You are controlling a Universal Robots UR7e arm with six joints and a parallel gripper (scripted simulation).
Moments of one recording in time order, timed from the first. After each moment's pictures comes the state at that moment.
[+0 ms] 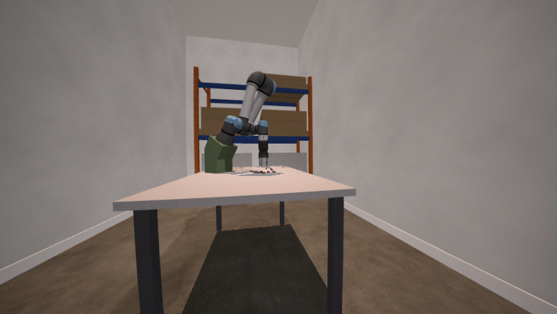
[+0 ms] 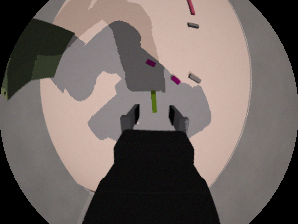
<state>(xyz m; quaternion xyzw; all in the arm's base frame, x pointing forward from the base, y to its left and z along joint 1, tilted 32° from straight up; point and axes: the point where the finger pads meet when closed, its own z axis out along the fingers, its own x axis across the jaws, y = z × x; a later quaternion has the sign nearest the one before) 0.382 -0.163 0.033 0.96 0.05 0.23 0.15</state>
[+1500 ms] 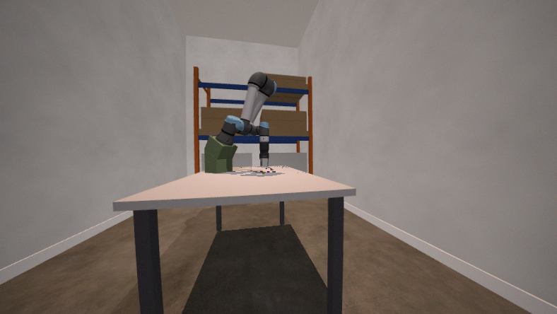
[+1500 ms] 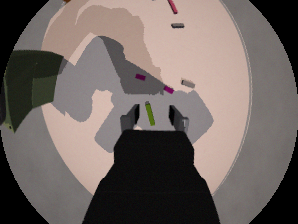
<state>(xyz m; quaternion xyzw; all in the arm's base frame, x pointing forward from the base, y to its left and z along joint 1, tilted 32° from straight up) 0.395 -0.136 0.025 0.96 -0.03 0.24 0.12</state>
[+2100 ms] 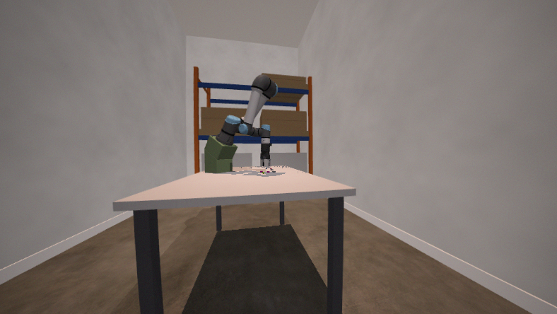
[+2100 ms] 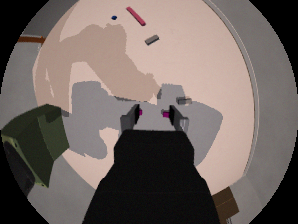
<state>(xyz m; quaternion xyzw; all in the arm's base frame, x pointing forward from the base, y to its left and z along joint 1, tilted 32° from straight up) 0.415 -0.078 0.008 0.95 -0.20 0.24 0.08</state>
